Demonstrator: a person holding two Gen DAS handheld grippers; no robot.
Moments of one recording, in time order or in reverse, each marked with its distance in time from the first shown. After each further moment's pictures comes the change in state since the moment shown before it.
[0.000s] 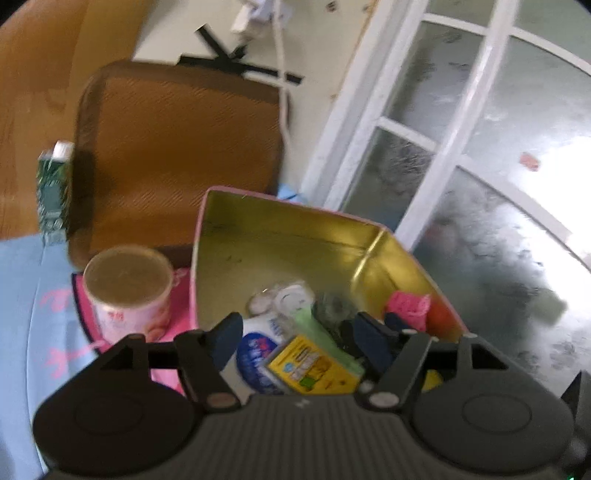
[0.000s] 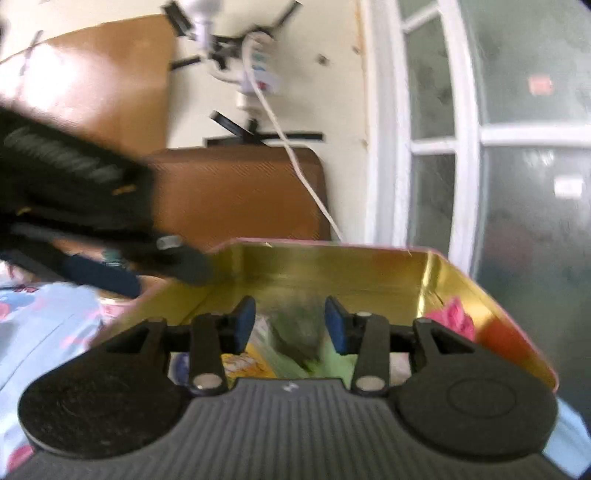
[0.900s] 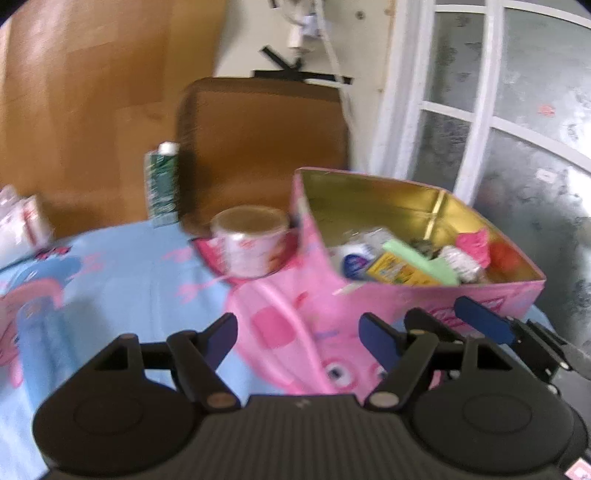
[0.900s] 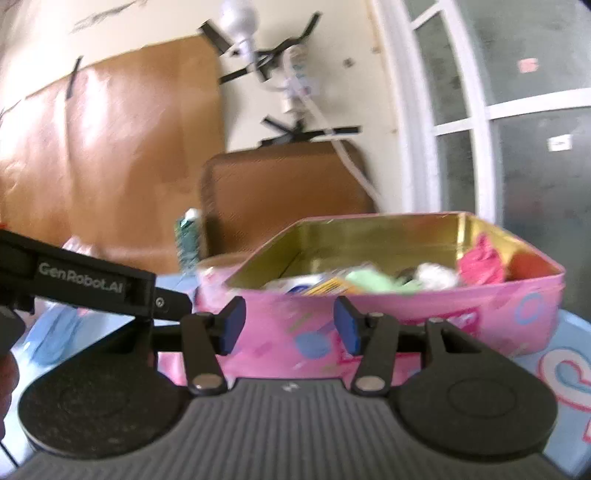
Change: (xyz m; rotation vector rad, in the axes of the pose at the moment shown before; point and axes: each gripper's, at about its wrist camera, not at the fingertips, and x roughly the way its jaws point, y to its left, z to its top) left arm -0.085 0.023 -0.077 0.096 -0.048 0.270; right arm -0.084 0.055 -0.037 0.054 0.003 0.134
